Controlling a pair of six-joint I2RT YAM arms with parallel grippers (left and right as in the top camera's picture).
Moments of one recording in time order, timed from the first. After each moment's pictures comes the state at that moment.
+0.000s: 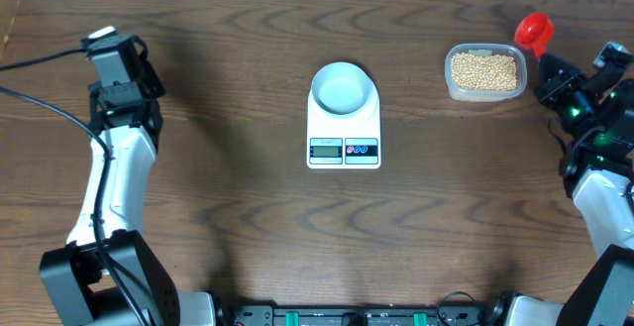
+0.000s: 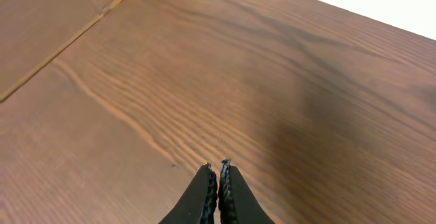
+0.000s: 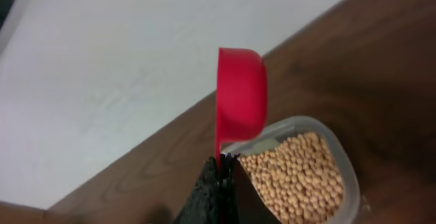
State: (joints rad) left arm 0.24 1.57 1.11 -0.21 -0.34 -0.17; right arm -0.37 1.47 0.77 0.39 -0.53 0.60
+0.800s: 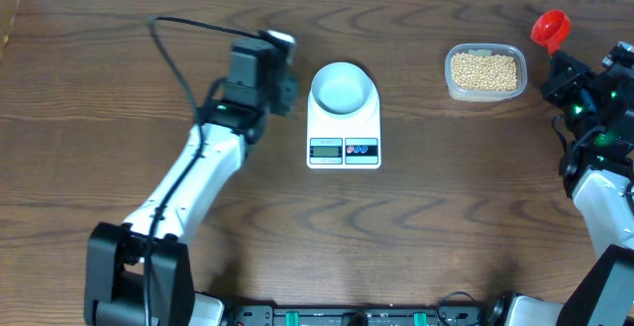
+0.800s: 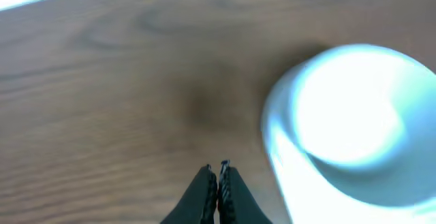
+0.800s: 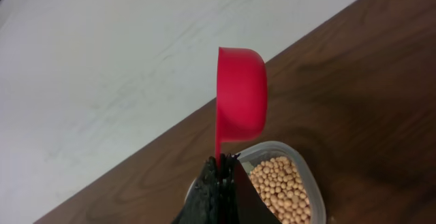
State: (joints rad) left arm -0.29 1.60 1.11 -0.27 -0.02 0.07; right arm -0.37 1.47 0.77 0.43 -0.42 0.54
